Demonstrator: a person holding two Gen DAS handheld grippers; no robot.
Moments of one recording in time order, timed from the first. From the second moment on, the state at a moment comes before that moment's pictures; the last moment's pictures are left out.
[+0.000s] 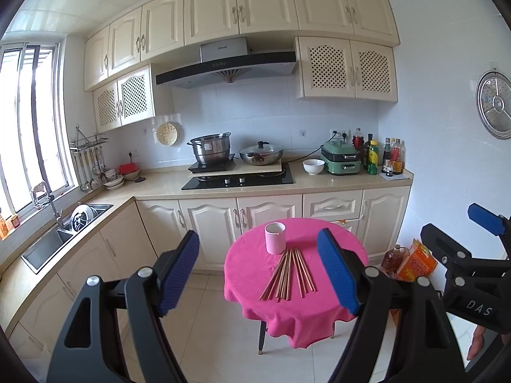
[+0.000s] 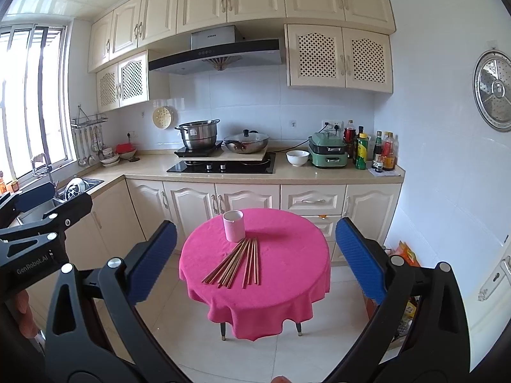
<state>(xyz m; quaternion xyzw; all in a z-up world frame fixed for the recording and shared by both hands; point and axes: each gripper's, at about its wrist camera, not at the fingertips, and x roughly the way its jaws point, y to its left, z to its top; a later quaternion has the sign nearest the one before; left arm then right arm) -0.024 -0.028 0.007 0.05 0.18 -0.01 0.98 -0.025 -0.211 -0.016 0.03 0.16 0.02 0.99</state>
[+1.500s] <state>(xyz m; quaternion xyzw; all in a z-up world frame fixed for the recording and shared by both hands) 0.095 0.030 -0.015 0.06 0.21 -0.04 0.97 0.071 -0.156 -0.034 0.05 0.20 0.01 0.98</state>
